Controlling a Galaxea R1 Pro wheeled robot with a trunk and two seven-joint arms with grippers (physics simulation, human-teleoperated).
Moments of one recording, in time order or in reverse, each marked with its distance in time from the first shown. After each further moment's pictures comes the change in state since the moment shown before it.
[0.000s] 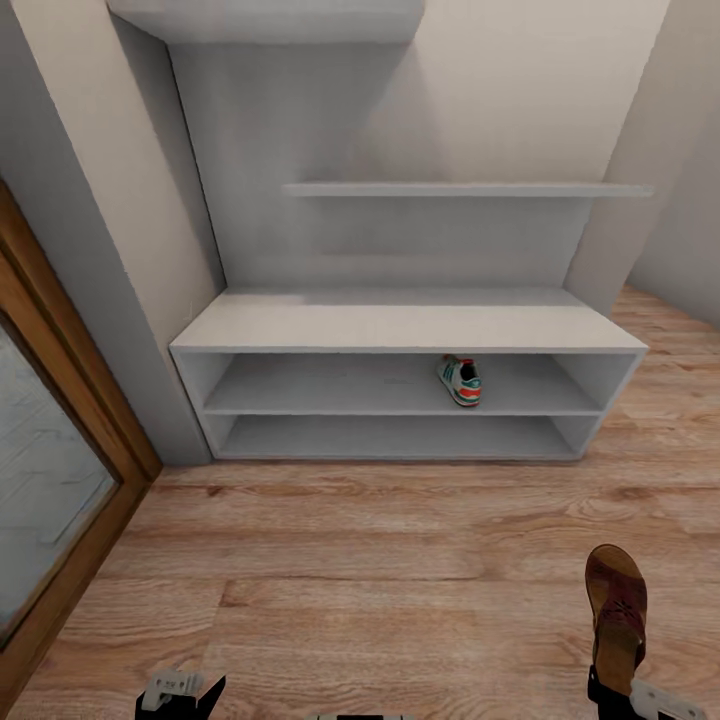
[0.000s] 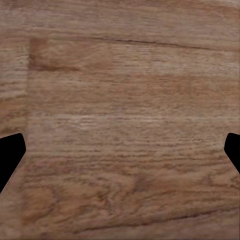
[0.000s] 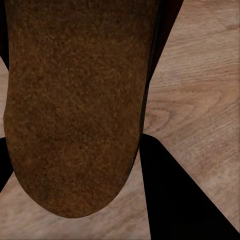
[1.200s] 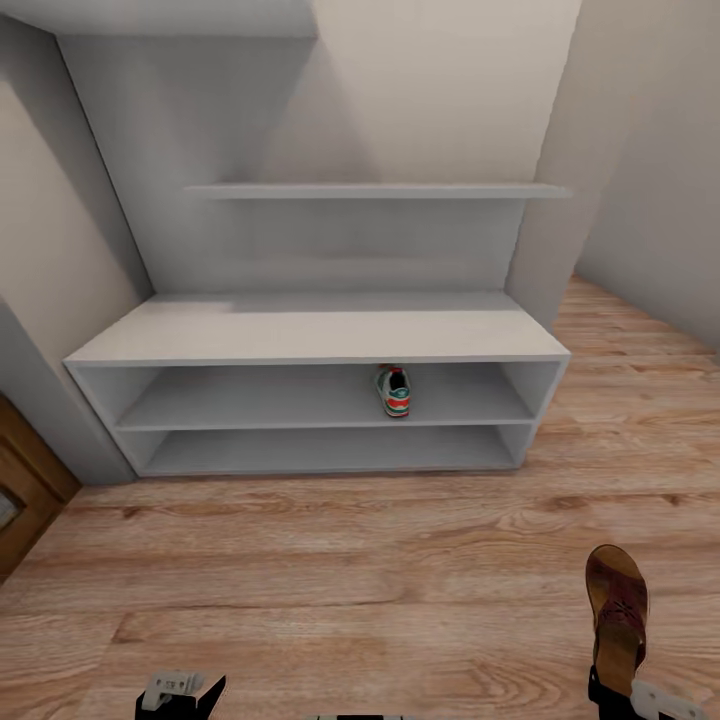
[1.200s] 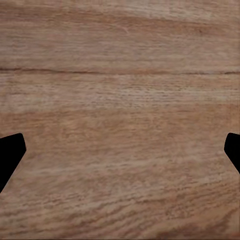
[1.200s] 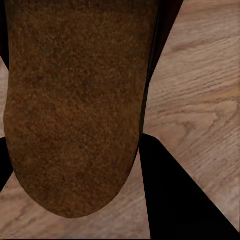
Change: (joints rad) left arm 0.000 0.000 0.001 -0.001 0.001 -0.001 -0.002; right arm 0.000 -0.001 0.001 0.001 0.001 0.001 0.000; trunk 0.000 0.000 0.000
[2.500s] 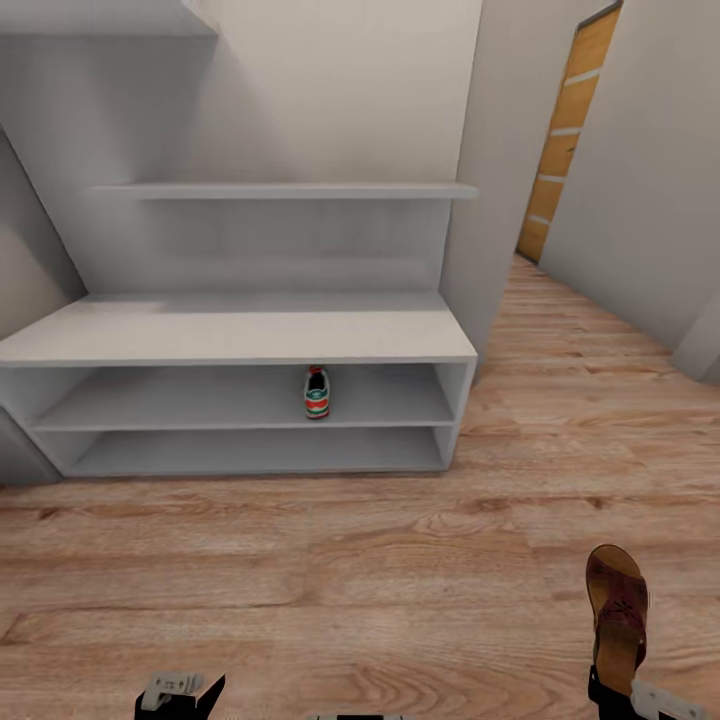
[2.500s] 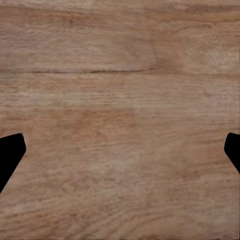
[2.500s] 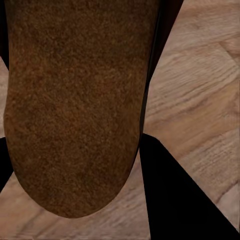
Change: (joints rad) left arm 0.000 0.000 0.001 0.000 0.001 0.000 0.002; right arm 0.000 0.000 0.000 -0.001 -0.001 -0.001 0.000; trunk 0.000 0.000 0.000
